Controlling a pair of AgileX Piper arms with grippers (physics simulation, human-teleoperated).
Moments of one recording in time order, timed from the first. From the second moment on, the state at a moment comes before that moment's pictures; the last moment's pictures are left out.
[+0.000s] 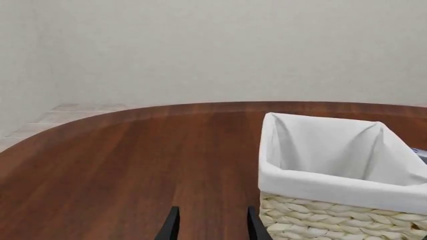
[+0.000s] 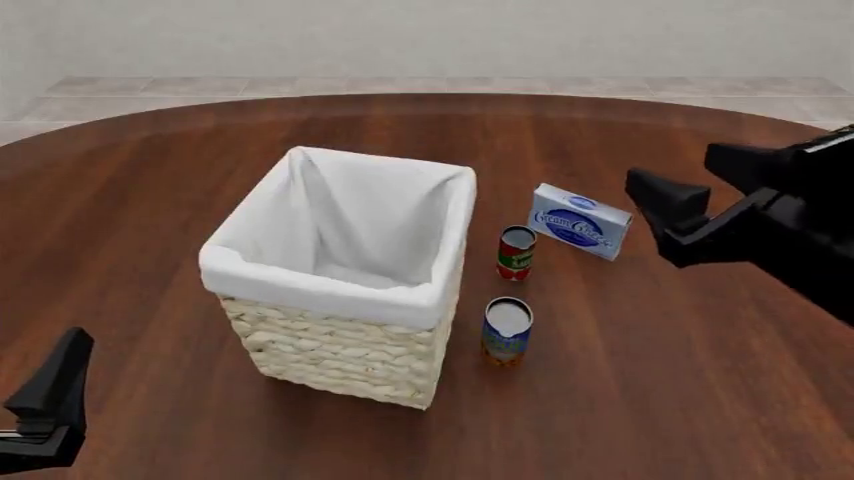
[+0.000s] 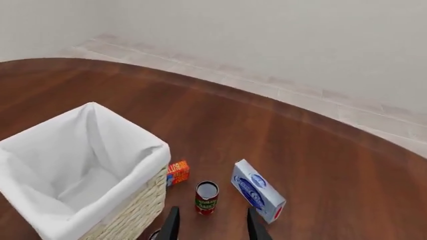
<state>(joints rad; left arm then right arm) 0.00 0.03 -0.07 0.04 0.00 0.33 0.83 -0.65 0.04 -0.11</state>
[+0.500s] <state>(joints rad) 0.00 0.03 -0.07 0.04 0.00 0.45 0.96 -0.66 0.00 -0.10</state>
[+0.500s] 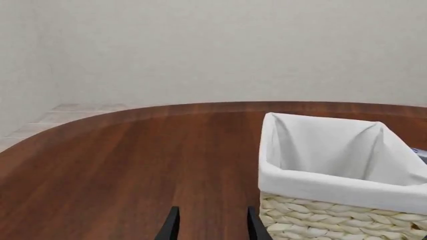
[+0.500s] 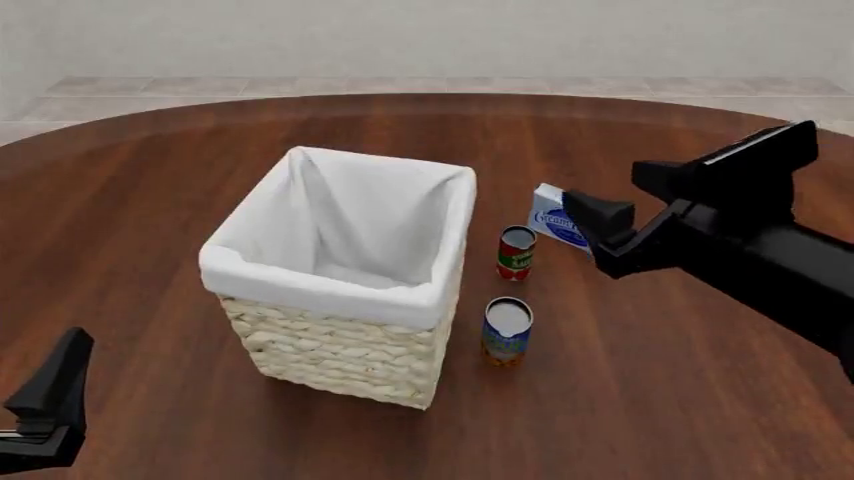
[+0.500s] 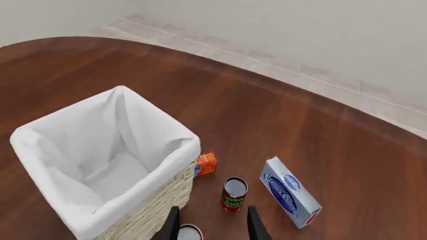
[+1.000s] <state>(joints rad) 0.00 0.03 -0.07 0.04 0.00 0.52 1.04 -0.65 -0.03 -0.07</state>
